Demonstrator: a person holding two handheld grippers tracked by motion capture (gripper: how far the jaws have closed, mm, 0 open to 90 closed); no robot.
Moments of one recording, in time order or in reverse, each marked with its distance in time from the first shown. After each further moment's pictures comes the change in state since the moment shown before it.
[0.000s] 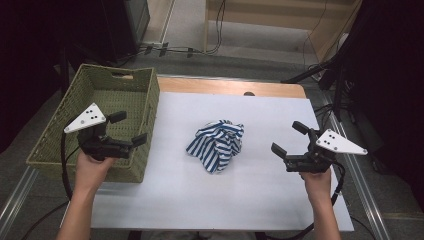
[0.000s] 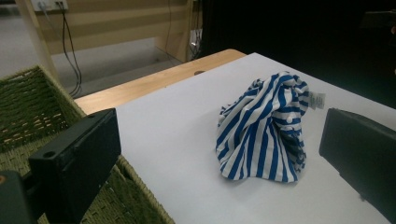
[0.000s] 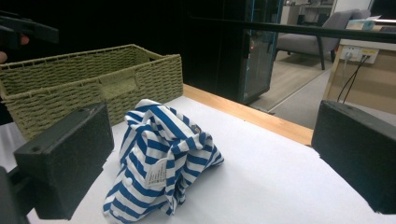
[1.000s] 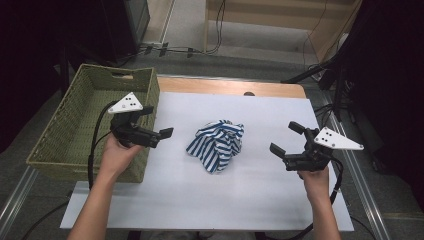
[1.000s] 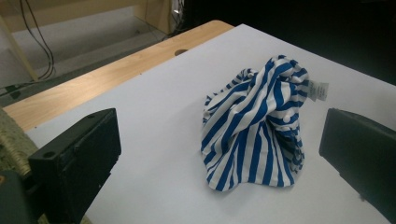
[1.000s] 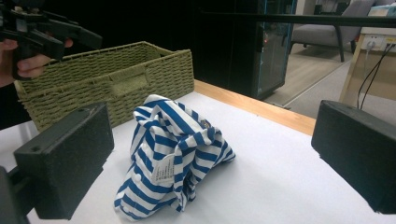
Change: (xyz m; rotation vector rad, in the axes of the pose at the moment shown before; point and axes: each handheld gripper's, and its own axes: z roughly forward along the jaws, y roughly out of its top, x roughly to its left) left arm -0.011 0.024 0.059 0.135 -0.064 0.031; right arm -0.007 -0.005 0.007 0.016 0.062 0.034
